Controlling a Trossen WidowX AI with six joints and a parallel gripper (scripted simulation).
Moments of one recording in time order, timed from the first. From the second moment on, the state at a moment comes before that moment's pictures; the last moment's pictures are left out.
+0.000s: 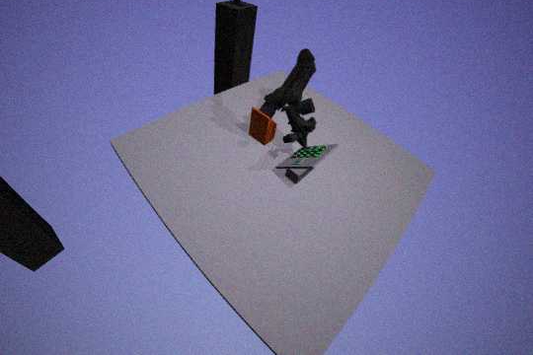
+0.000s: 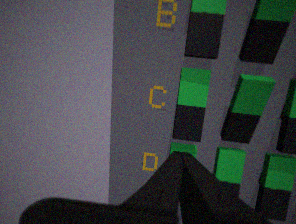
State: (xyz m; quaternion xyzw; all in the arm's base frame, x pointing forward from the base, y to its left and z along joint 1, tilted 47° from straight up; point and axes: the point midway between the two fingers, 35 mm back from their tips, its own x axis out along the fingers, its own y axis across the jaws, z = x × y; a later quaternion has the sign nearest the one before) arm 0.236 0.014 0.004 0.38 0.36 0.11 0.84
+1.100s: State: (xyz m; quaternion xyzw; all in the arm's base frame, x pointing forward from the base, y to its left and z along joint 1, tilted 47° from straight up) arm 0.177 -0.024 0.013 0.38 0.35 0.10 0.85
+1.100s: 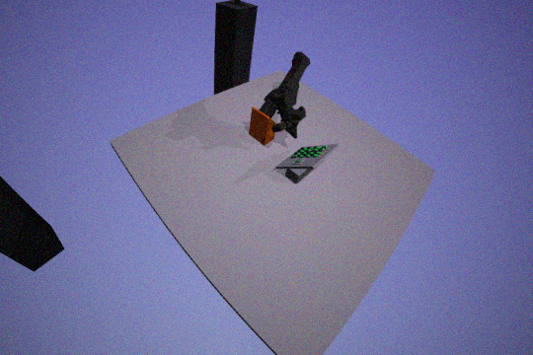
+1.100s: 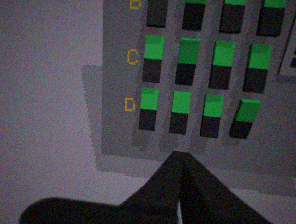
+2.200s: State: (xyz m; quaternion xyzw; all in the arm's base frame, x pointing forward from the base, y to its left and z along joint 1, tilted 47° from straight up) arm 0.213 0.000 -0.018 0.40 0.34 0.11 0.84
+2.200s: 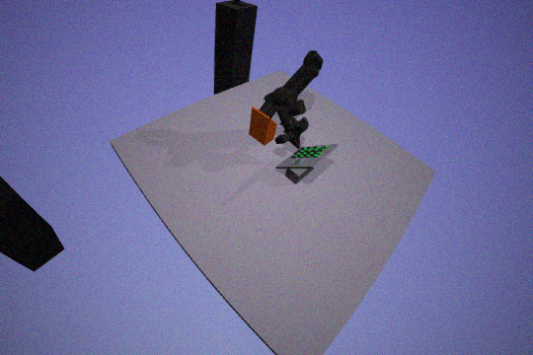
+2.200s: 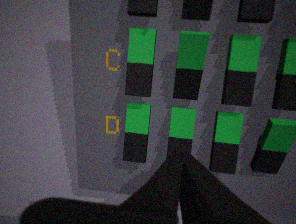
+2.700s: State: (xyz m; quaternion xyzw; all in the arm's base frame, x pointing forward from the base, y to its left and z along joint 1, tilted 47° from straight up) arm 0.217 0.005 -0.022 0.40 0.35 0.11 0.84
